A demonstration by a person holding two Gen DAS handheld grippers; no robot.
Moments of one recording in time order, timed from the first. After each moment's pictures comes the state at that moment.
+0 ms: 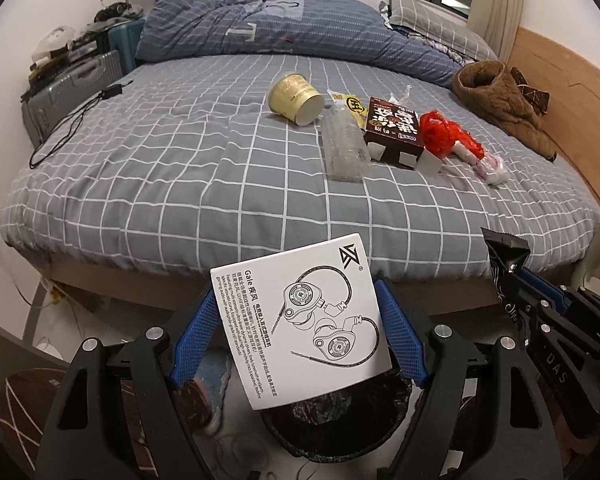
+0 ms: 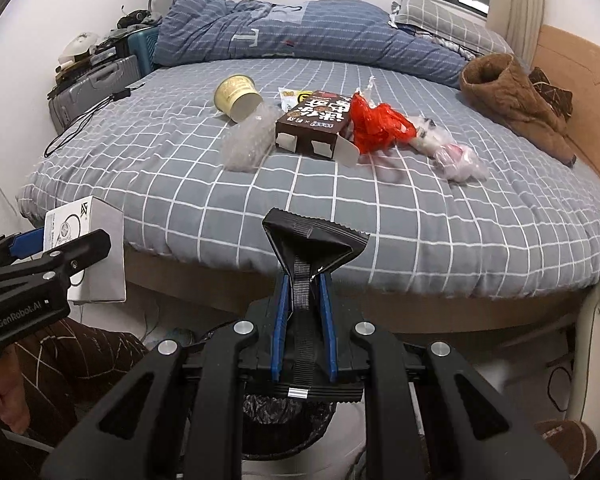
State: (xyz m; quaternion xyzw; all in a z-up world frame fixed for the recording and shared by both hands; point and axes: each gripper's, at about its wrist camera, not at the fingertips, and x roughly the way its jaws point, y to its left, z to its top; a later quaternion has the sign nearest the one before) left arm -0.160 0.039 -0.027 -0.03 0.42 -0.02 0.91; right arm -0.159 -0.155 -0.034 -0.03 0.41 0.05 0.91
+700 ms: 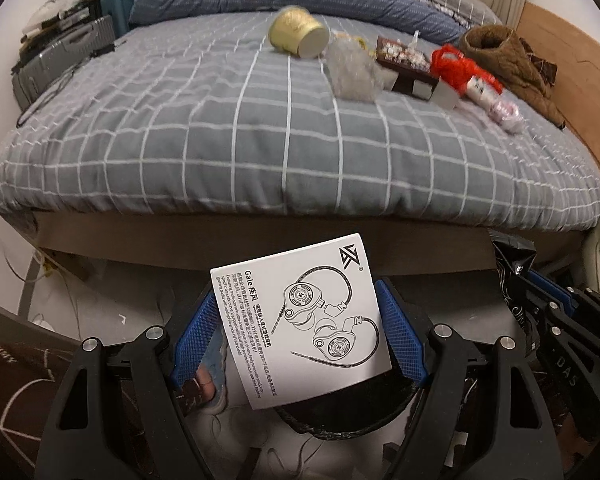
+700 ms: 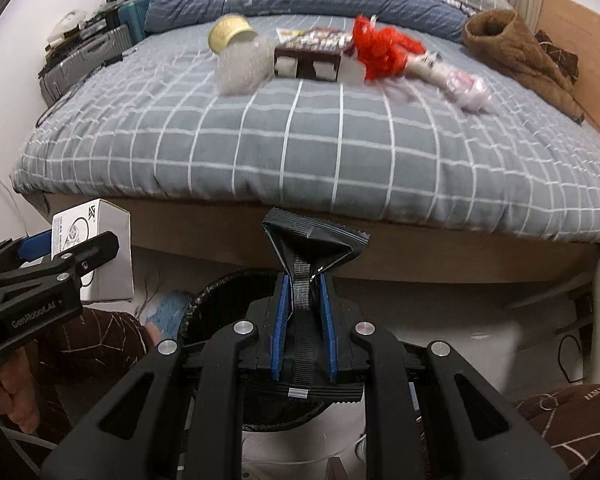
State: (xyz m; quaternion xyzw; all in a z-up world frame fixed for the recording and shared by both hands) left arm -0.165 0.040 -0.099 -0.03 0.48 -0.02 0.88; right arm -0.167 -0.154 -0.099 -0.02 0.48 0.05 0.88
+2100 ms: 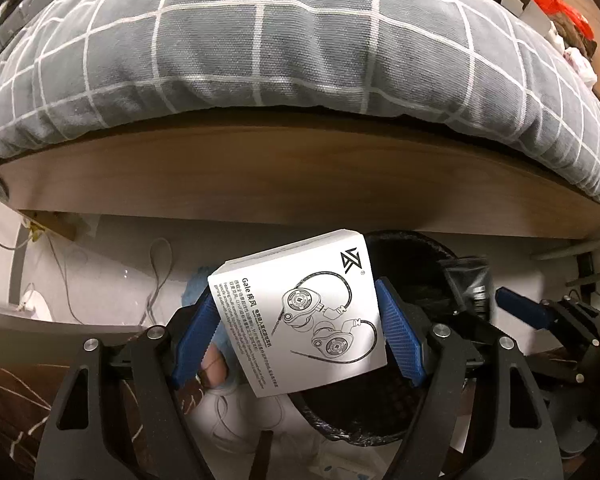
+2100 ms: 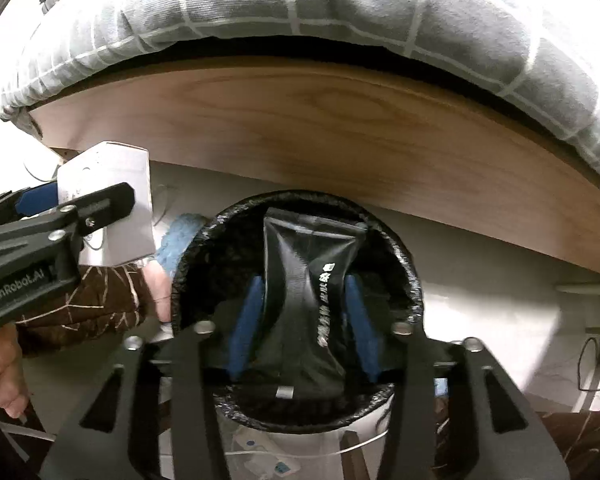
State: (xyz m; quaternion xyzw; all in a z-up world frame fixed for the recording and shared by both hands) left arm -0.119 0.065 -0.219 -0.03 0.57 -0.01 0.82; right arm -0.112 -0.104 -0.231 -0.05 0.60 0.11 0.79
